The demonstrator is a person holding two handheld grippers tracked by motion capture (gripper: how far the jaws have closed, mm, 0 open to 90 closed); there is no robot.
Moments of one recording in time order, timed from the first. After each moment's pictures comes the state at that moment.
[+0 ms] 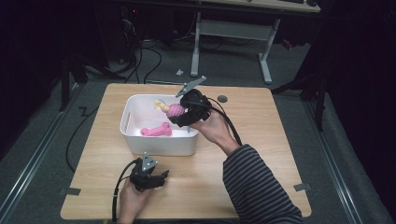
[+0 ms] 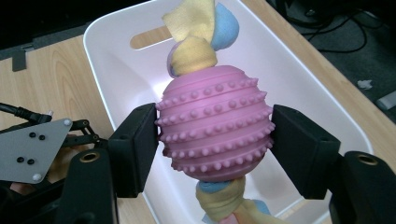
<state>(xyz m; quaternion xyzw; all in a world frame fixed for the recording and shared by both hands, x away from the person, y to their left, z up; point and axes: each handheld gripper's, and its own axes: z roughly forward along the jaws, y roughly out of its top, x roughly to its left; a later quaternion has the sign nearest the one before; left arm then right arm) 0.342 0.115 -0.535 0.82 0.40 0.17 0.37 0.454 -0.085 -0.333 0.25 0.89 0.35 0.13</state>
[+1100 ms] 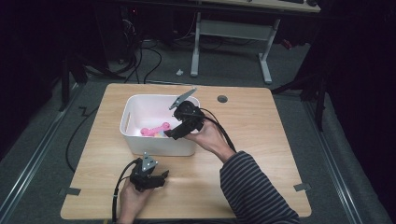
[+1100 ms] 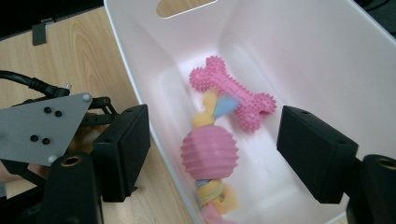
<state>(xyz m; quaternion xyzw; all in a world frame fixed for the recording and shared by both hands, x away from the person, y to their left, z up) 0.342 0.115 -0.535 0.82 0.40 0.17 0.37 0.445 -0.073 -0.362 0.24 0.91 0.33 0.09</state>
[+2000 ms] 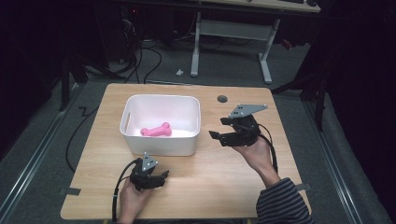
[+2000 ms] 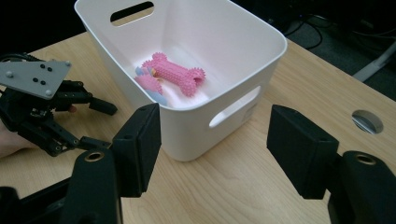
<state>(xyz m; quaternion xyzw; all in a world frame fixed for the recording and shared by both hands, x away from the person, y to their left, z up) 0.342 0.115 -0.535 0.82 0.40 0.17 0.37 0.378 -0.208 -0.347 0.32 0.84 0.41 0.17</state>
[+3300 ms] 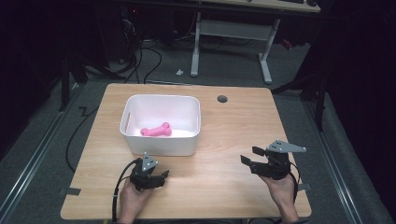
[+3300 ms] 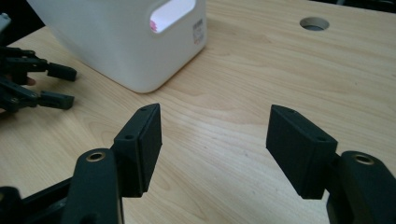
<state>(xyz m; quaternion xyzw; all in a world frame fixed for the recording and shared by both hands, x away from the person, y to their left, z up) 0.342 0.115 -0.535 0.82 0.40 0.17 0.37 0.312 -0.298 -0.430 0.45 0.76 0.43 0.18</state>
